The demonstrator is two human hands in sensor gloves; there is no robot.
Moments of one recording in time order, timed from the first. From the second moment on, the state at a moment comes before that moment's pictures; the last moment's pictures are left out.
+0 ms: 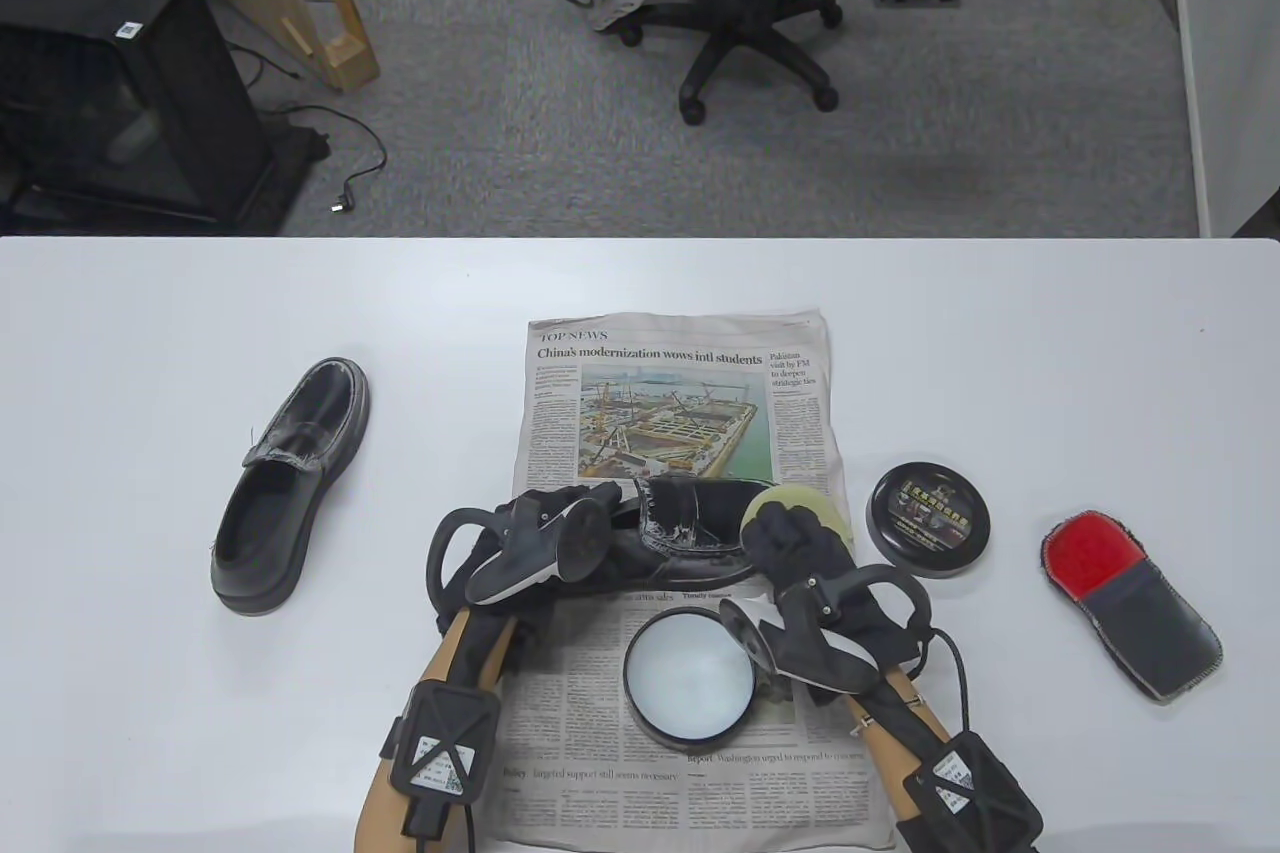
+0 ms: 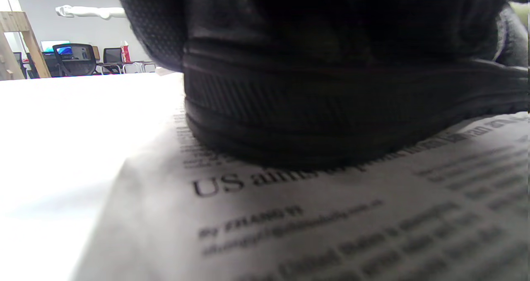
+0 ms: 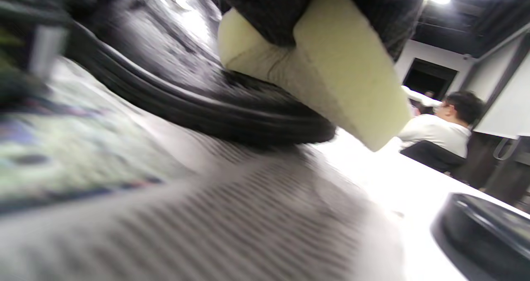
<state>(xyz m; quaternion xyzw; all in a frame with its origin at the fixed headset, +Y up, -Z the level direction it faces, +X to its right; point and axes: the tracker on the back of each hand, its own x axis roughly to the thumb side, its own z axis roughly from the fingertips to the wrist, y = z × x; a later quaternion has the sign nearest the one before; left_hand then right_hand) -0.115 -0.750 -0.307 -0.05 -0.14 -0.03 0.99 0.107 -0.735 -0.245 -0.19 0.13 -0.96 0.17</state>
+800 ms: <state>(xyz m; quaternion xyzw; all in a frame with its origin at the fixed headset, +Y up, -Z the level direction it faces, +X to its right) -0.115 -0.751 -0.305 -0.06 -0.16 -0.02 0.99 0.108 -0.733 -0.245 -0.18 0.13 -0.96 0.20</state>
